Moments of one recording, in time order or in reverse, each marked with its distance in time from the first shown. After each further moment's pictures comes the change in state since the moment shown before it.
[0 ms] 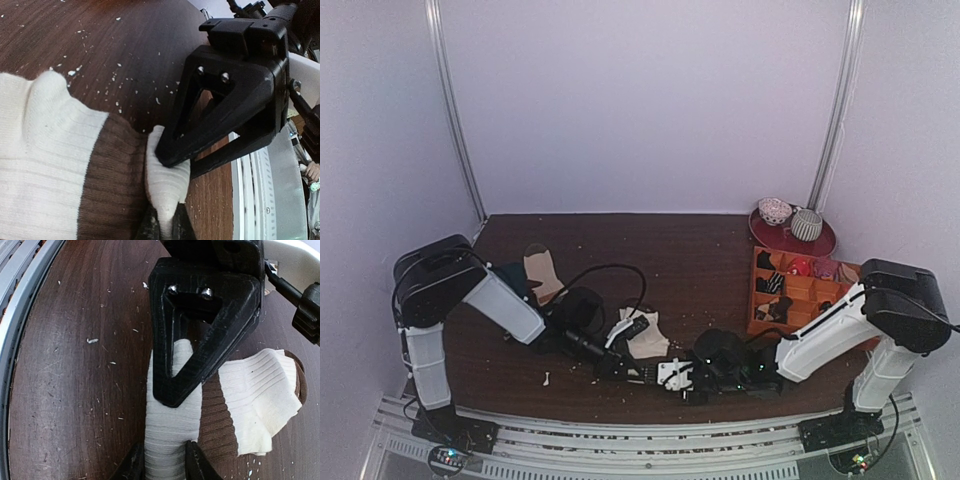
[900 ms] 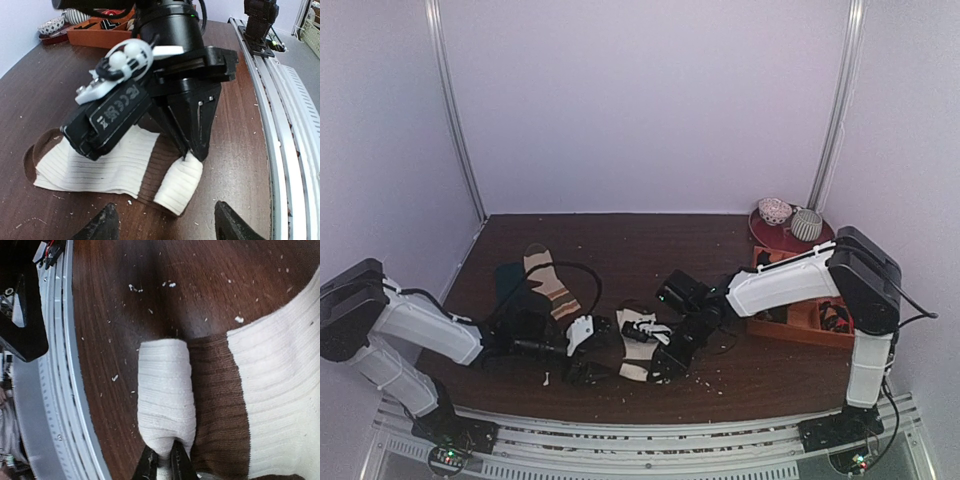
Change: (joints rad) left arm -0.041 -0.512 -0.340 0.113 -0.430 0.373; right arm -0.225 0.234 0.612 -0.923 -0.619 0.412
